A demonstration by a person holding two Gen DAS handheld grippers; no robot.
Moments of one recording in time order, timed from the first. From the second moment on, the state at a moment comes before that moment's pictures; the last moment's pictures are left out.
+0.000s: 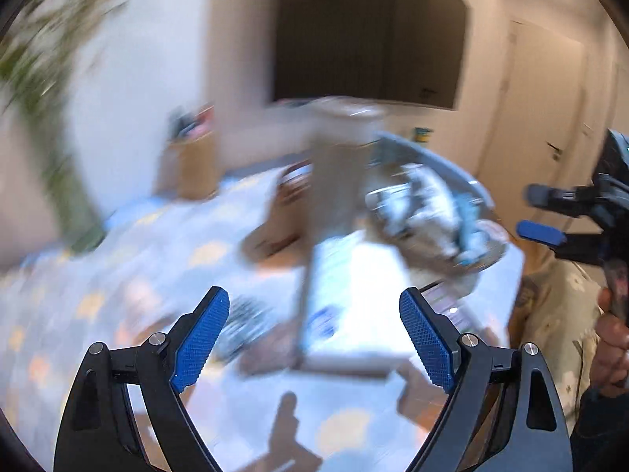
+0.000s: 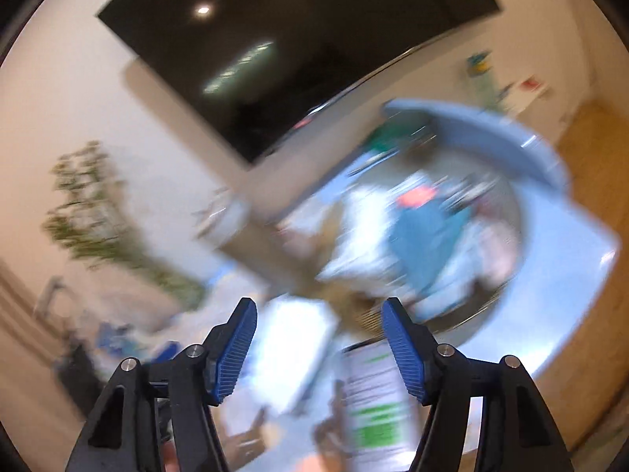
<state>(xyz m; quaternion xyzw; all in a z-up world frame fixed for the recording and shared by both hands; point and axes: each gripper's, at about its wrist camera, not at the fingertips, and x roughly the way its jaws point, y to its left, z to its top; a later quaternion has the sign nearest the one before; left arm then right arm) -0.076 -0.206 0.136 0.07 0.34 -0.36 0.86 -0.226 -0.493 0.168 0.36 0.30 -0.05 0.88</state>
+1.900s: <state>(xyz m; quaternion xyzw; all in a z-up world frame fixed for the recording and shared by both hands) 0.103 -0.133 0.044 -0.04 0.52 -0.24 0.82 0.019 -0.255 0.040 -0.11 0.57 0.10 0.81</state>
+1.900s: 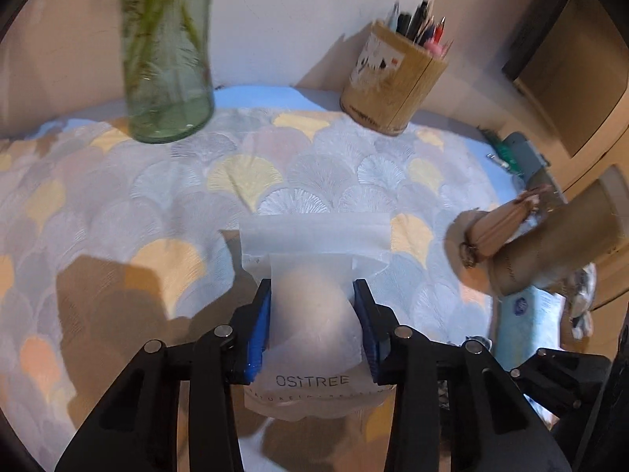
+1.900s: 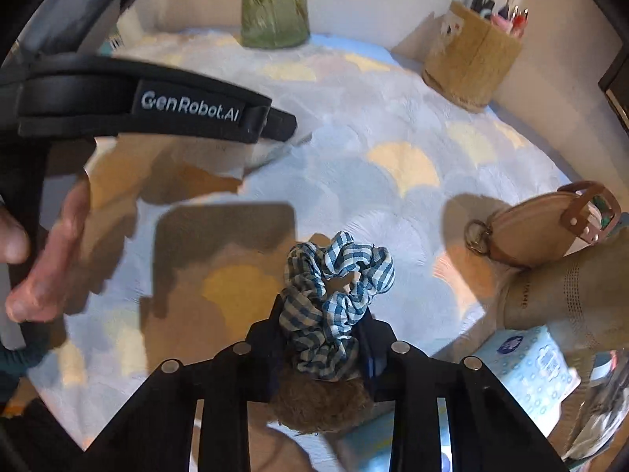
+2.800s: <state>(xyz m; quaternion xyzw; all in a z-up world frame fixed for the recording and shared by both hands) 0.009 -0.058 0.023 -0.02 0.40 -0.20 0.90 -0.070 -0.207 0.023 0.05 0.48 0.00 0.88</state>
